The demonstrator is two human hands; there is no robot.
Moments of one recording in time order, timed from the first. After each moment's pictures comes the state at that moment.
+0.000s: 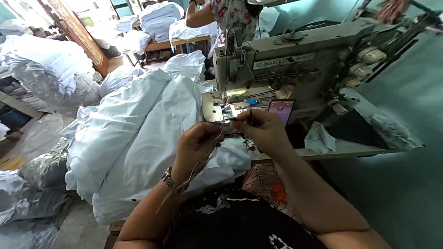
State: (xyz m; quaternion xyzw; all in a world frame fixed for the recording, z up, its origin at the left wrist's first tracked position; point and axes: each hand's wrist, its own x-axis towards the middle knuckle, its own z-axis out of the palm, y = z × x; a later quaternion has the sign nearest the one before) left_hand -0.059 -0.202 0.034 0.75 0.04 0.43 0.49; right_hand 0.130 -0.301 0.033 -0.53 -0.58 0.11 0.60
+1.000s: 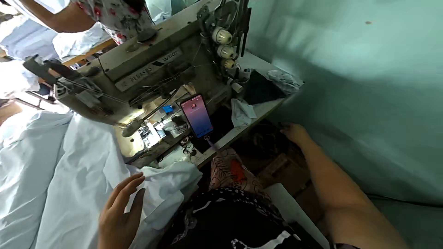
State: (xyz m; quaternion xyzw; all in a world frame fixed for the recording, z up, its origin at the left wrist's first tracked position) left_hand -0.057 -0.174 -0.027 0.92 0.07 0.29 0.23; right_hand 0.375 -0.587 -0.226 -0.94 -0.01 0.21 0.27
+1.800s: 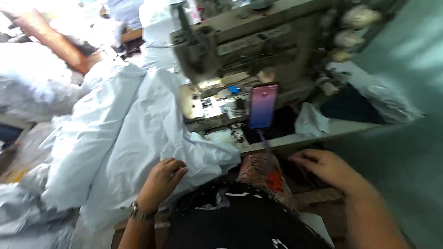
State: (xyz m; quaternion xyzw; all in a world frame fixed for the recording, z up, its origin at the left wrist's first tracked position) left_hand -0.137 -0.174 -0.044 0.94 0.22 0.12 0.22; right_hand 0.252 -0.479 -0.102 -0.80 -0.42 0.27 0.33
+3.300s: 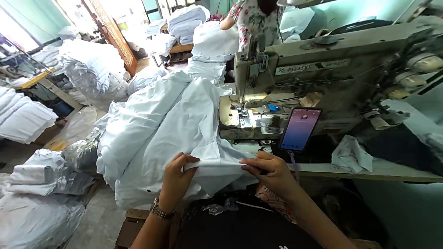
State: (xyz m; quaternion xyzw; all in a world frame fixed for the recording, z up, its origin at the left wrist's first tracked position) left_hand -0.156 -0.201 -0.024 0.83 0.25 0.43 0.27; right_hand 0.123 -0.328 -0.072 -0.56 -0.64 0.04 0.52
